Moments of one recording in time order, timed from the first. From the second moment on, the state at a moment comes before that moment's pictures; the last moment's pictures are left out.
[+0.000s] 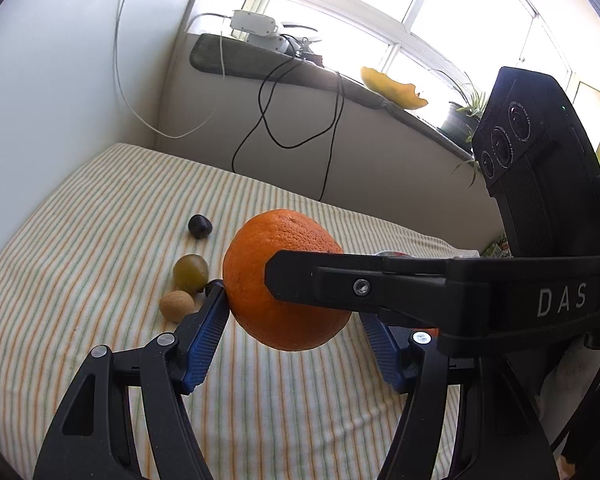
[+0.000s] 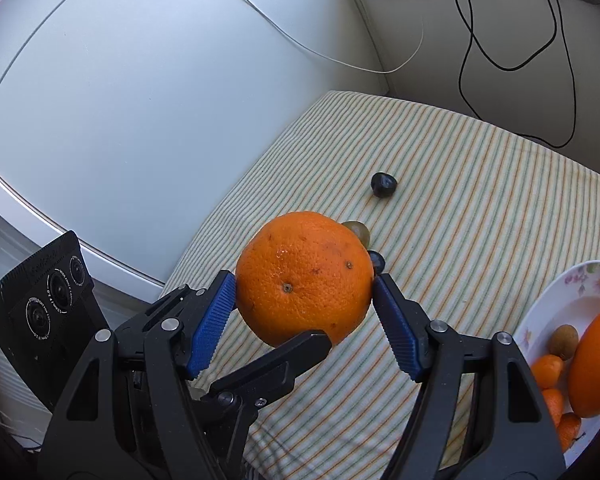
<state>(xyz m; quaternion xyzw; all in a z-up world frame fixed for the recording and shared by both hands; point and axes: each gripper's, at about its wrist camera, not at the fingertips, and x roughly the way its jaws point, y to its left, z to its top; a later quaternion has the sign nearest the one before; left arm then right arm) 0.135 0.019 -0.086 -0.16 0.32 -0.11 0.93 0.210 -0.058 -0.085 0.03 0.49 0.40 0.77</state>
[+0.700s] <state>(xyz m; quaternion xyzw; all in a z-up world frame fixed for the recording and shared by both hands) 0.157 -0.071 -0.083 -0.13 0.34 -0.20 0.91 0.210 -0.177 -0.063 0.05 0.49 0.33 0.81</state>
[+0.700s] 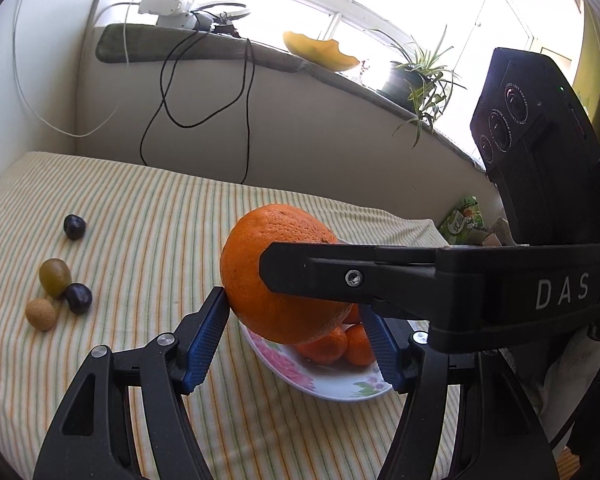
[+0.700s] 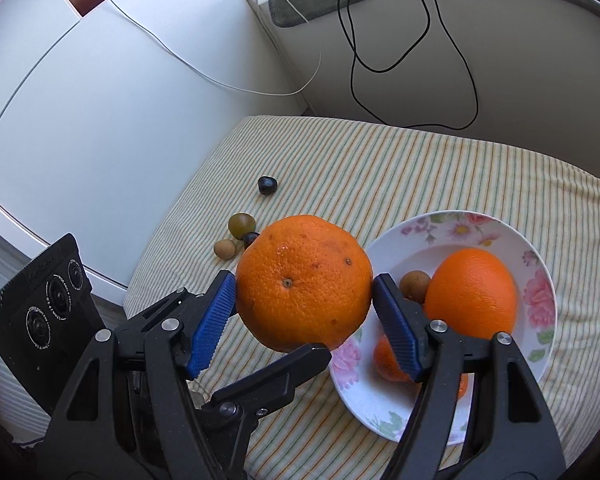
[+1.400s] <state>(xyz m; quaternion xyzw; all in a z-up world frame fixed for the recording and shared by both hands) 0.172 -0.083 -0.100 -0.11 0.38 -0.20 0.90 0.217 -0.184 -0.074 -0.01 0.49 0.28 0.83</state>
